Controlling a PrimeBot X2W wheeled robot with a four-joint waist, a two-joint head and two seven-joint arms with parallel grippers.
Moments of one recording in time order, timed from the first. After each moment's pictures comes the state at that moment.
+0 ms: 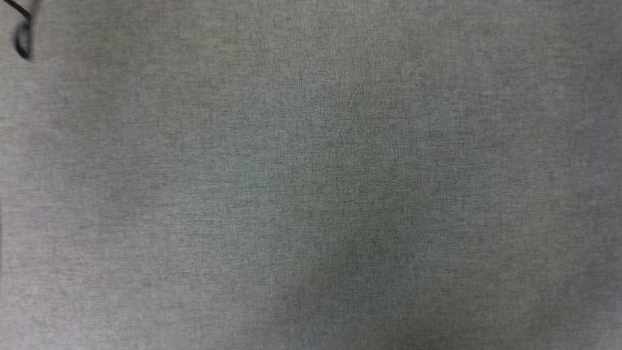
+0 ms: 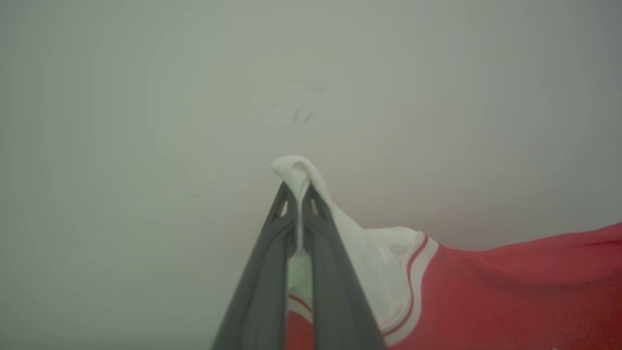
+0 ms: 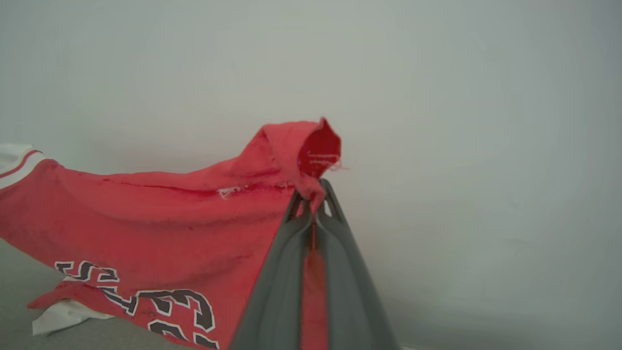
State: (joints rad) left arm -1.61 0.40 -0.39 0.79 -0.65 -0.03 -0.16; right arm -1.66 -0.25 0.27 0.91 0.43 0.13 0.03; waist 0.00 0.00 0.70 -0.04
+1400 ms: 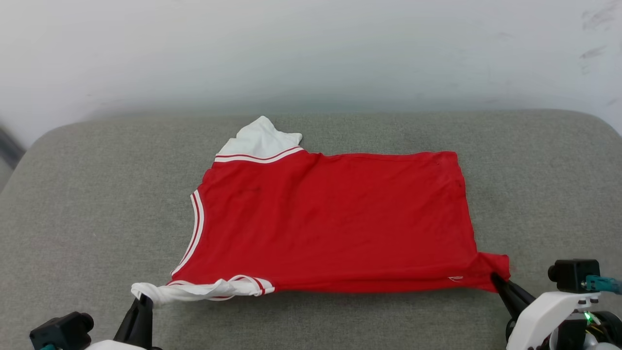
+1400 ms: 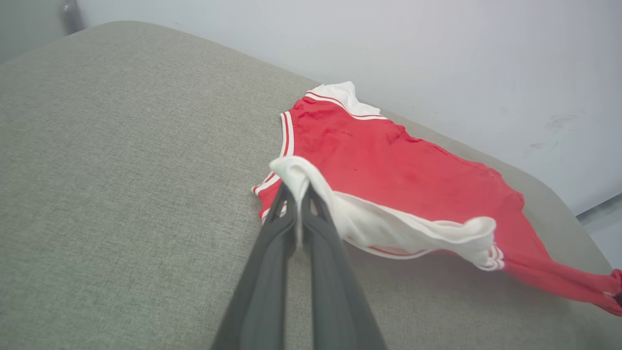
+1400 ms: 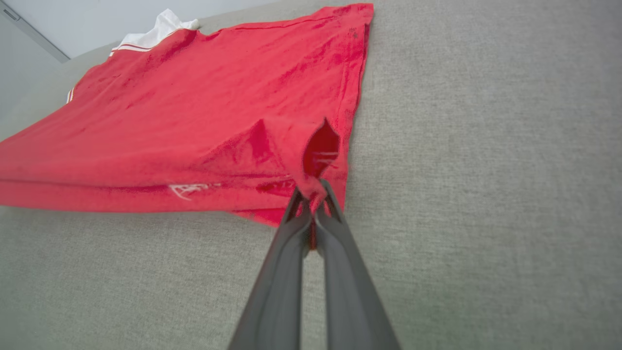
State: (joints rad) left arm 0.21 0.52 -0.29 -0.24 -0.90 0.39 -0.09; right arm -0.08 -0.32 0.17 0.32 0.56 0.13 0.17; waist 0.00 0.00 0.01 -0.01
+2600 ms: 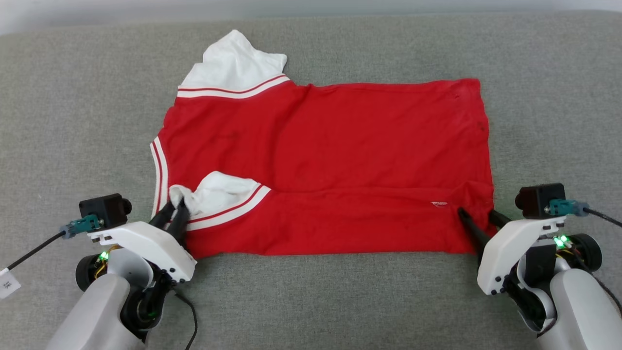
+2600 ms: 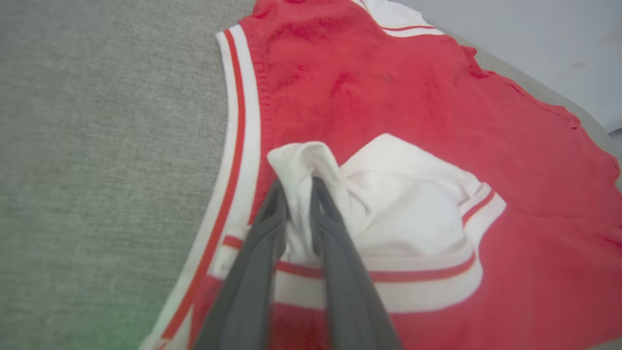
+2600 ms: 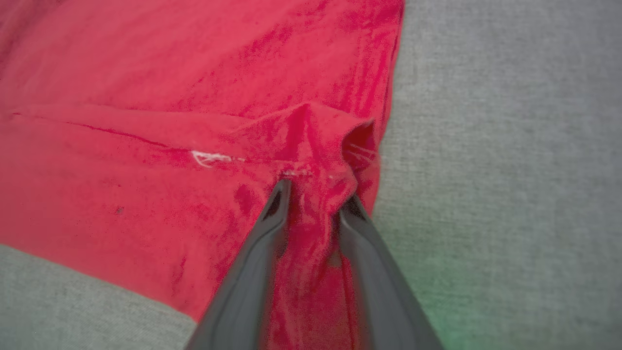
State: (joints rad) left arm -0.39 0.42 -0.41 0.41 -0.92 0.05 -0.01; right arm -0.31 -0.18 0.09 0.34 0.32 0.13 0.33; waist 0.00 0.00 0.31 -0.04
